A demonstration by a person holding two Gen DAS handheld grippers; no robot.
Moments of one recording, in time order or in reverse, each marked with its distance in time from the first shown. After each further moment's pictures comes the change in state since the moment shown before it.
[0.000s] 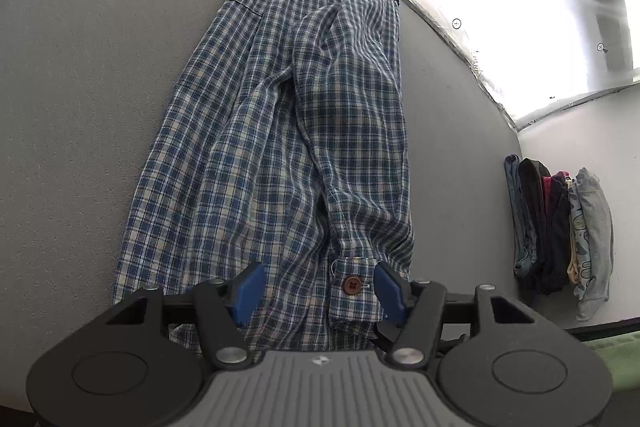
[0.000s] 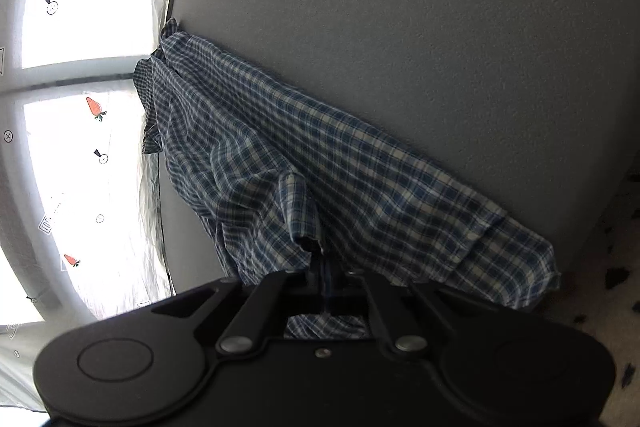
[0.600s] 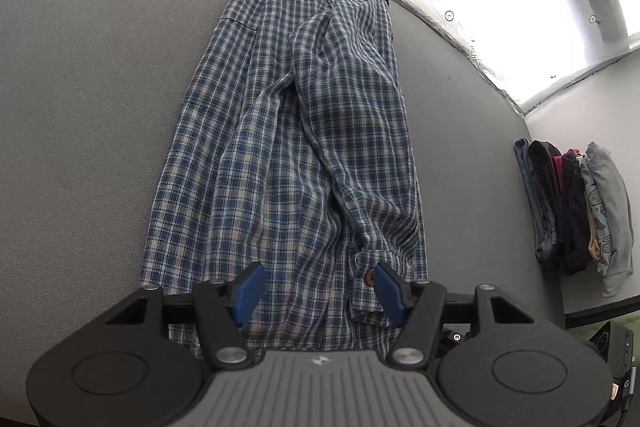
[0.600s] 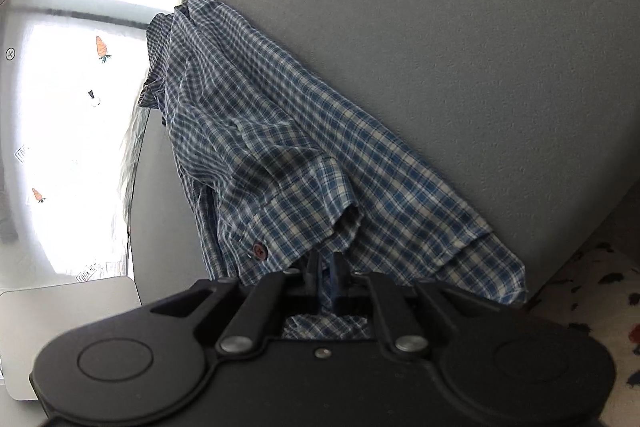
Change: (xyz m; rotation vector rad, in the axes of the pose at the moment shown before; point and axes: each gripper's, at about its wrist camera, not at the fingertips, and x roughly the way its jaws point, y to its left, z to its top) left arm -0.010 -0.006 -0.006 0.091 -0.062 0.066; right arm -0.016 0.037 -0.009 -0.266 -0.015 -0.097
